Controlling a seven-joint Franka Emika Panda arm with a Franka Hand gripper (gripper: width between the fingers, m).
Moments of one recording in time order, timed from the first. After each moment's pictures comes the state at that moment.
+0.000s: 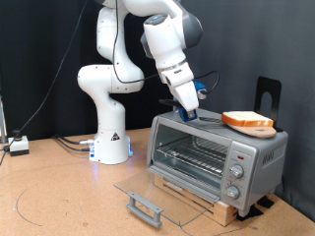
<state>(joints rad) -0.25 -0.52 0.43 -2.63 0.71 2.17 -0.82</state>
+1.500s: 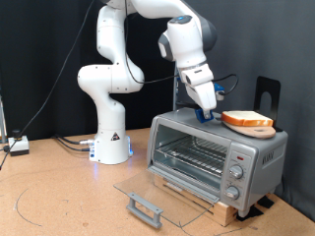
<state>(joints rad) -0.25 -0.48 0.62 -2.60 0.70 2.29 -0.62</state>
